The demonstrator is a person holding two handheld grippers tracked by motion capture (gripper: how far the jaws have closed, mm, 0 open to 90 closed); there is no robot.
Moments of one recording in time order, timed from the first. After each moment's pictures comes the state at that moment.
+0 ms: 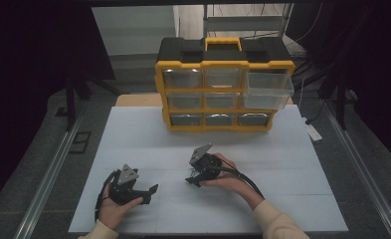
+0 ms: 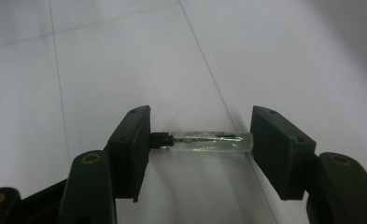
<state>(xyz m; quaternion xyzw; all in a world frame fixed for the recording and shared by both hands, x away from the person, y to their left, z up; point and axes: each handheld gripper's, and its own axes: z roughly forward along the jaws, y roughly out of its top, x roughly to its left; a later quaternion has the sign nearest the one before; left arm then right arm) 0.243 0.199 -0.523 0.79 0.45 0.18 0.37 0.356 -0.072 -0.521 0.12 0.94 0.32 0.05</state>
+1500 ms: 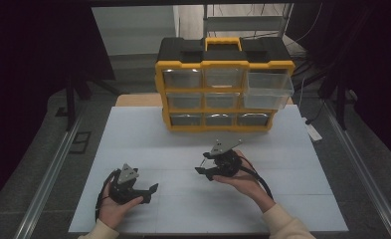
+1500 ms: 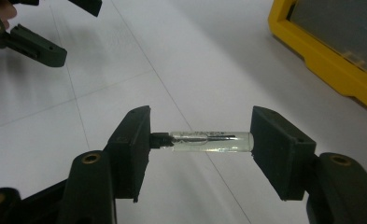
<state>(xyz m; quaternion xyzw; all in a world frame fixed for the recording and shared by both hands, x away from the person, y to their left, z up) 0.244 0.199 -0.523 0.79 0.45 0.18 0.37 0.340 -0.120 -0.476 0.19 0.88 0.43 0.09</state>
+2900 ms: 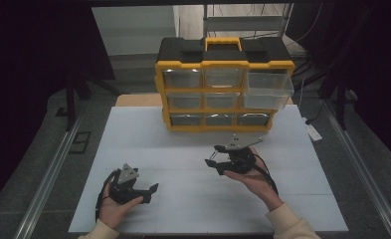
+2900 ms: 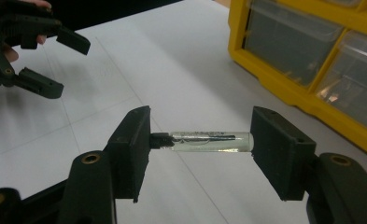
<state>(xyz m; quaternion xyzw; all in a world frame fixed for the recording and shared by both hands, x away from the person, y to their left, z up) 0.244 0.198 -0.522 0.79 0.45 0.18 0.37 0.335 -0.151 -0.450 0.22 0.84 0.47 0.13</state>
